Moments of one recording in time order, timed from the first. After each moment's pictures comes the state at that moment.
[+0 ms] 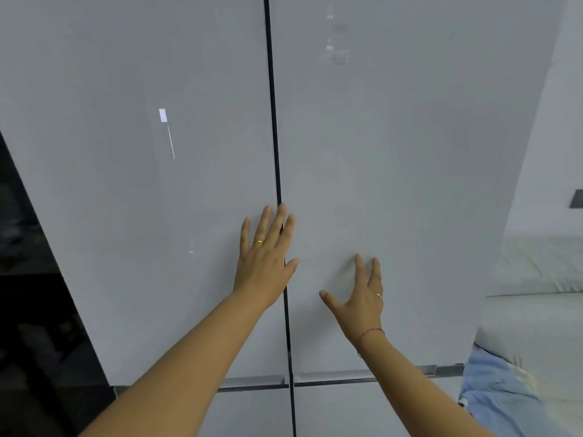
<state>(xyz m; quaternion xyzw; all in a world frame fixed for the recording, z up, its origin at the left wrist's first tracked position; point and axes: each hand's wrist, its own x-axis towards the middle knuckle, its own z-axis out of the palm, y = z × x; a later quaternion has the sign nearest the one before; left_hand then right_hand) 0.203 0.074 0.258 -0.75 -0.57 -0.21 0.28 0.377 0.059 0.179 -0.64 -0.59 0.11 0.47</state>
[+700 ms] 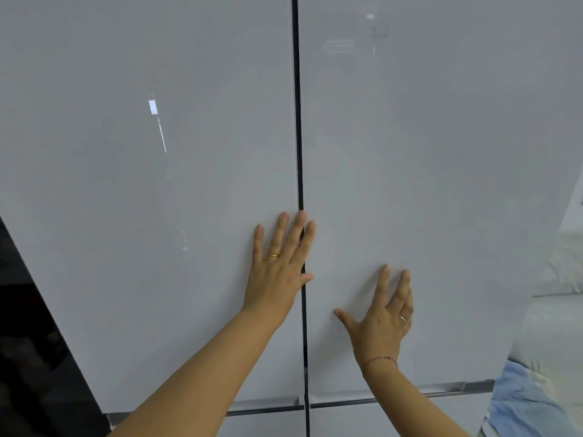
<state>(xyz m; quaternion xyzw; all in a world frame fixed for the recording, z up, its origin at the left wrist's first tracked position) 0.181 0.123 0.230 -0.72 -0.51 -0.22 0.41 0.348 0.095 0.147 -0.72 -0.52 -0.01 0.46</state>
